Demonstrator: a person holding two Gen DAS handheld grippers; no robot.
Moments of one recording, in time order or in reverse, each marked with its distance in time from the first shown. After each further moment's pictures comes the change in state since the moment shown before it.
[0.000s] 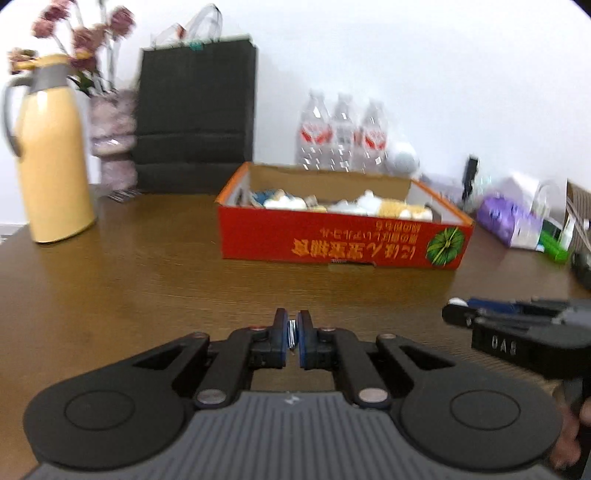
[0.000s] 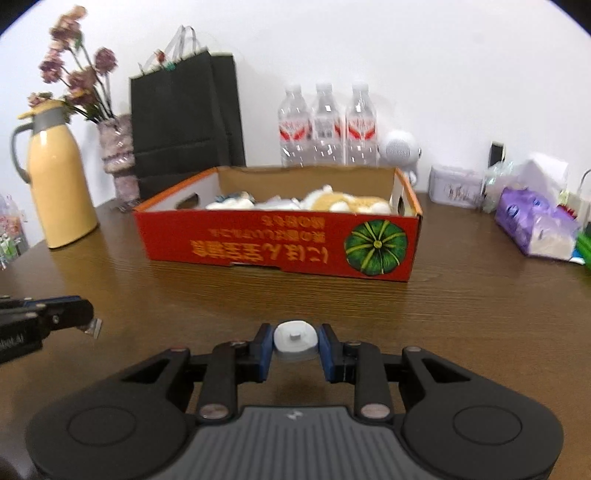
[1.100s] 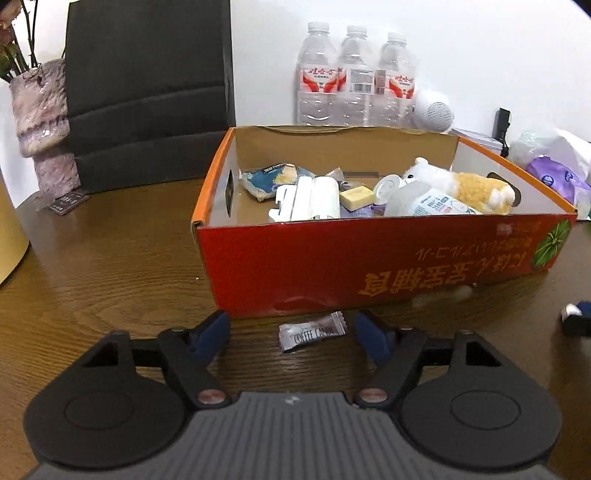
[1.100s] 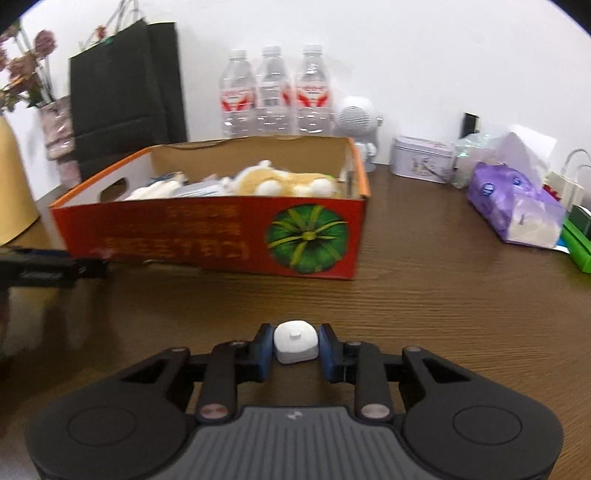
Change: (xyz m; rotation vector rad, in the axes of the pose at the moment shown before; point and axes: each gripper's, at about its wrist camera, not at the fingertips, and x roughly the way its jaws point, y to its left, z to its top) left arm 0.188 0.040 0.049 0.127 0.172 -0.084; right arm 0.068 -0.048 0.023 0.024 0.127 -0.100
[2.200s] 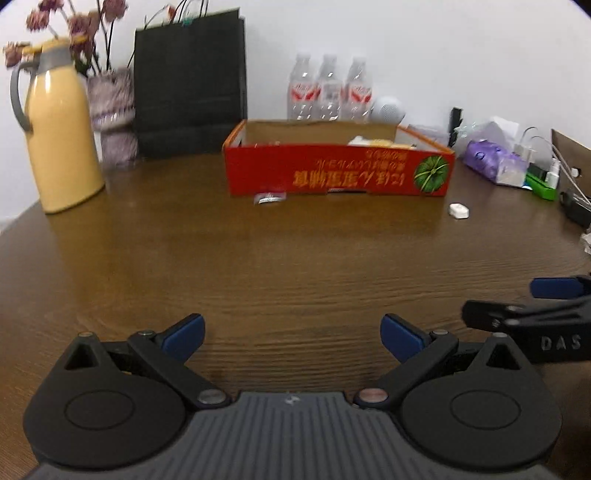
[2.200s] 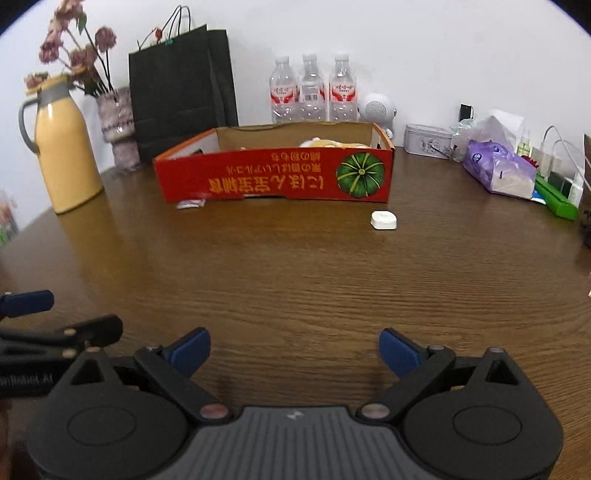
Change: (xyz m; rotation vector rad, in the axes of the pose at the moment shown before) left arm -0.183 -0.056 -0.116 -0.054 -0.022 0.043; right arm -0.114 0.048 -0.085 0.019 0.009 0.025
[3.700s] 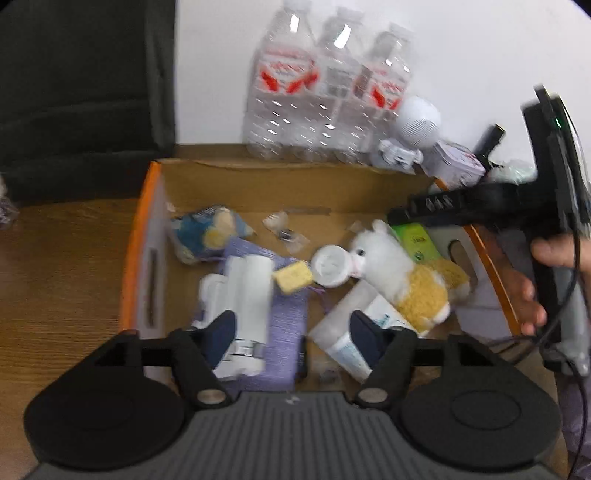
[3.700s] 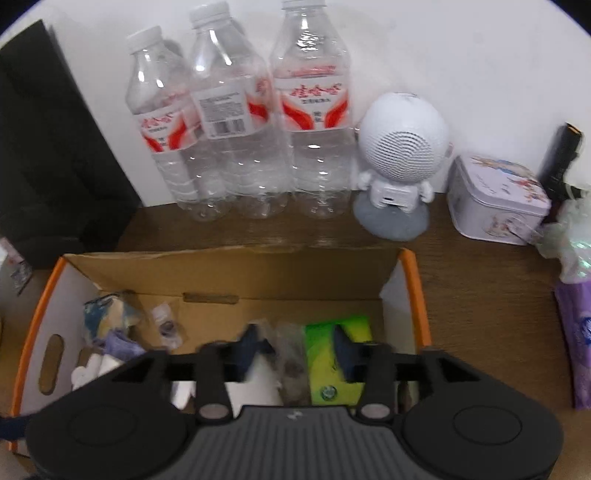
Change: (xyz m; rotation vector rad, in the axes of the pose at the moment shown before) left arm 0.224 0.022 0.266 -0.038 0.328 -0.194; right arm 0.283 -0.063 0.315 0.118 0.312 -0.014
